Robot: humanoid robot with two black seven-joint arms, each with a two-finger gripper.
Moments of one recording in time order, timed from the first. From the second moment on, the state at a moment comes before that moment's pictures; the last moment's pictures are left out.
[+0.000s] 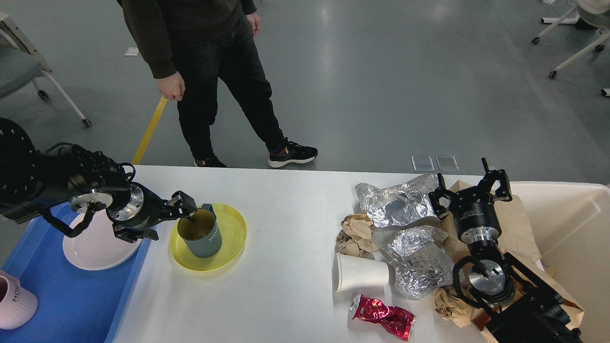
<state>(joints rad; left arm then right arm) -1.57 0.22 1.42 -0.99 -0.40 -0.42 -0.10 0.35 -0.15 1.08 0.77 -0.09 0.27 0.49</state>
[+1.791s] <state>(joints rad) -1.33 0.17 1.26 -0.85 -0.38 -0.27 -0.02 0.35 -0.15 1.08 0.77 -0.09 0.27 0.49</state>
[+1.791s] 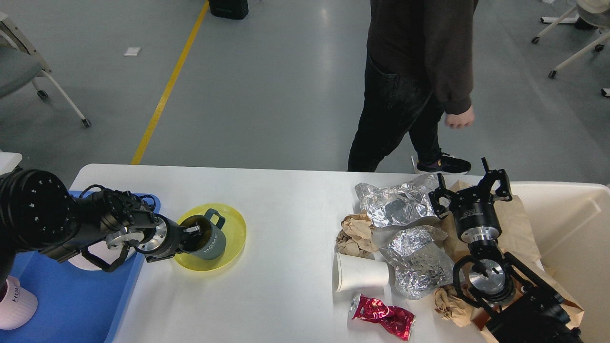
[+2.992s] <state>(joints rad) -2.63 0.22 1.55 -1.73 -0.24 -0.78 -0.02 0.35 -0.15 1.08 0.77 -0.09 0.27 0.49</state>
